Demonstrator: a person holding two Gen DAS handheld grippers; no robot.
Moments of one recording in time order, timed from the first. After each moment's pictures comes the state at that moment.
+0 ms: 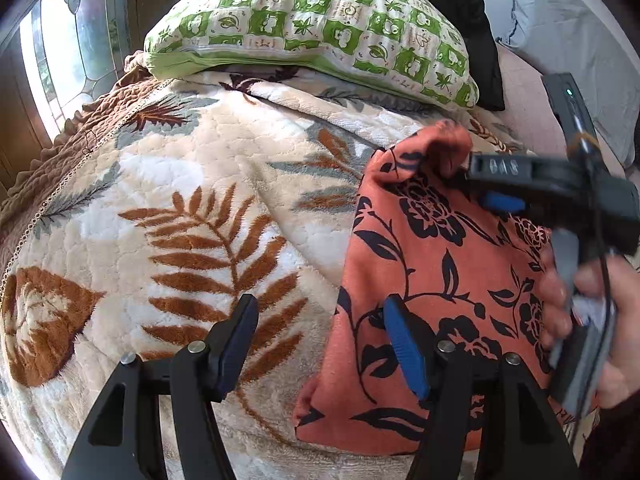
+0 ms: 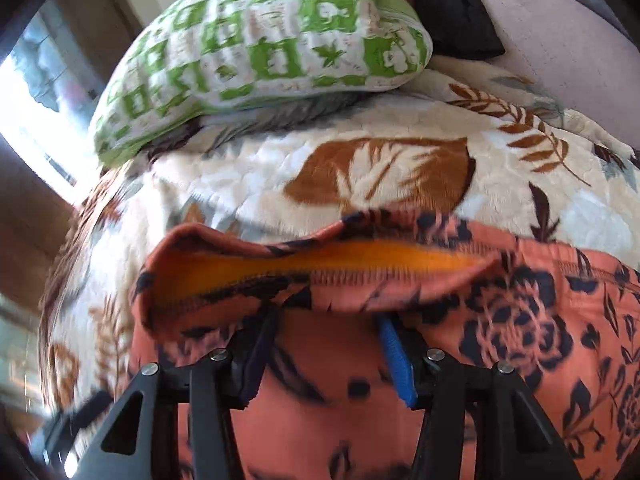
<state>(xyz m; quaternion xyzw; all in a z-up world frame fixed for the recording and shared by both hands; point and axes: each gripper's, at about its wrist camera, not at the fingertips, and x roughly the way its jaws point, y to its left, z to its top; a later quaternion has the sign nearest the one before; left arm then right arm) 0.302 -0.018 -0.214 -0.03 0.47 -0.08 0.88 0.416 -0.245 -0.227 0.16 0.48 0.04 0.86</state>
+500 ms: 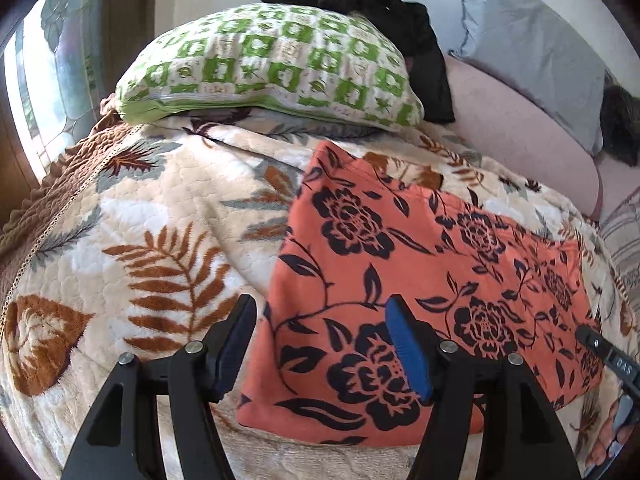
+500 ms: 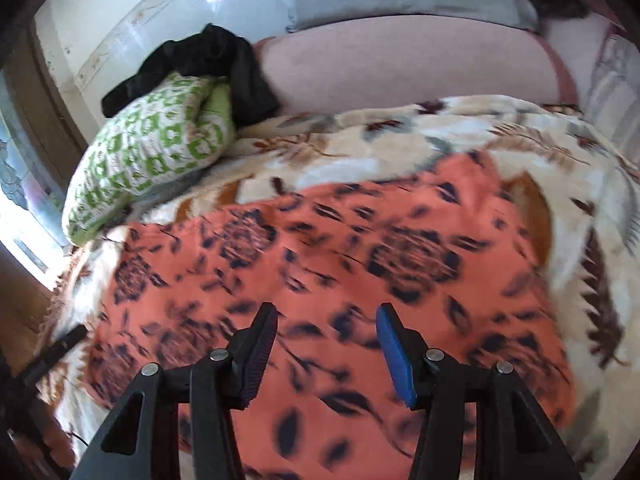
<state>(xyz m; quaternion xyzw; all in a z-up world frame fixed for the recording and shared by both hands) 0.274 -0.062 -0.189 0.01 0.43 -0.12 0.89 0.171 -0.394 -0.208 0.22 0.40 -0.13 0.88</state>
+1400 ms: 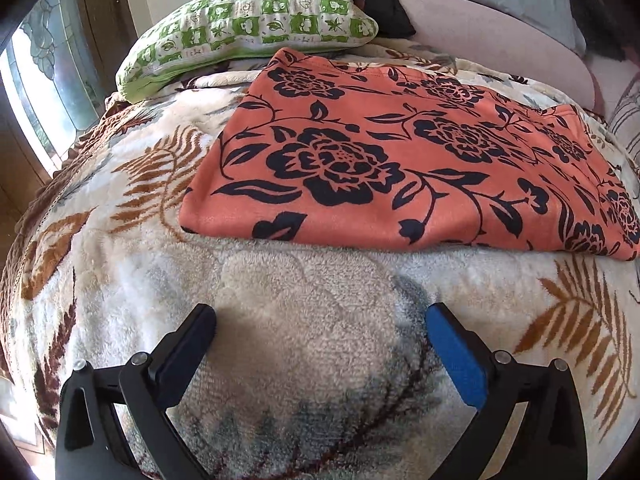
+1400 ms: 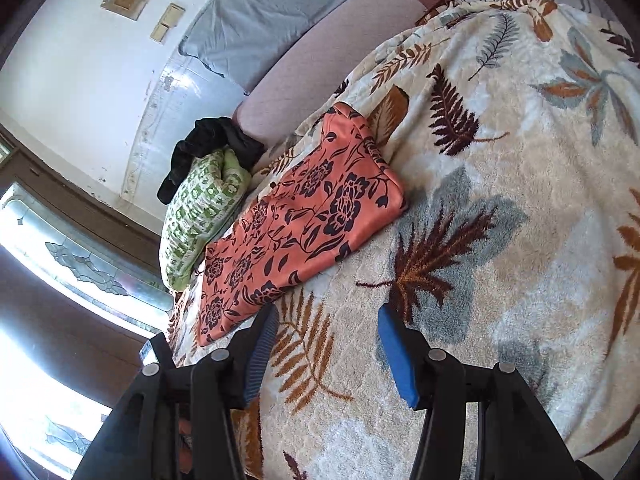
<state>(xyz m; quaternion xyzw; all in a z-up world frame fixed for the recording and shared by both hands) 0.161 -0.086 -0.251 0.11 0.44 -0.09 0.89 -0.071 -0.447 -0.228 0.47 0.28 -0.03 0.84</state>
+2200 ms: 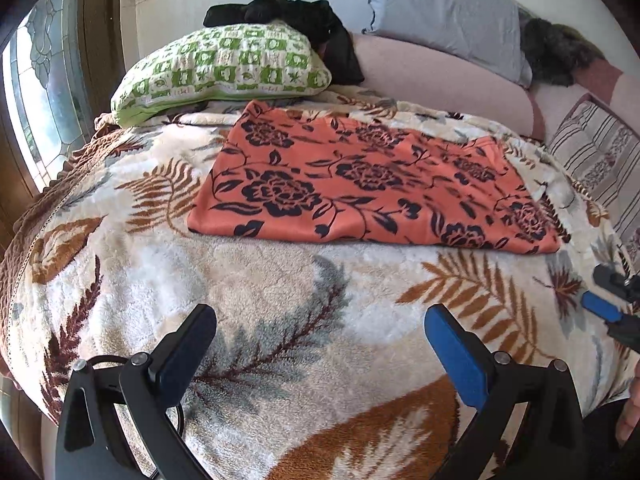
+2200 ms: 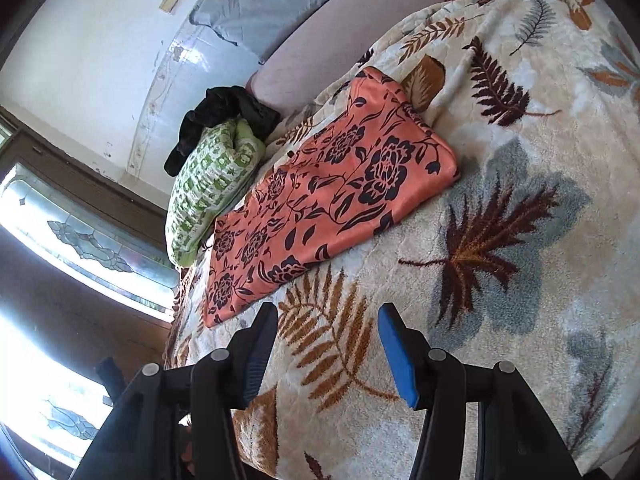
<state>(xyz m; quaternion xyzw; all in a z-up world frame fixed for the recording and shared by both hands) 0.083 -0.075 -0.184 0.06 0.39 -0.18 0.90 -0.031 -0.412 -0.233 0.45 0.32 0.01 0.83</state>
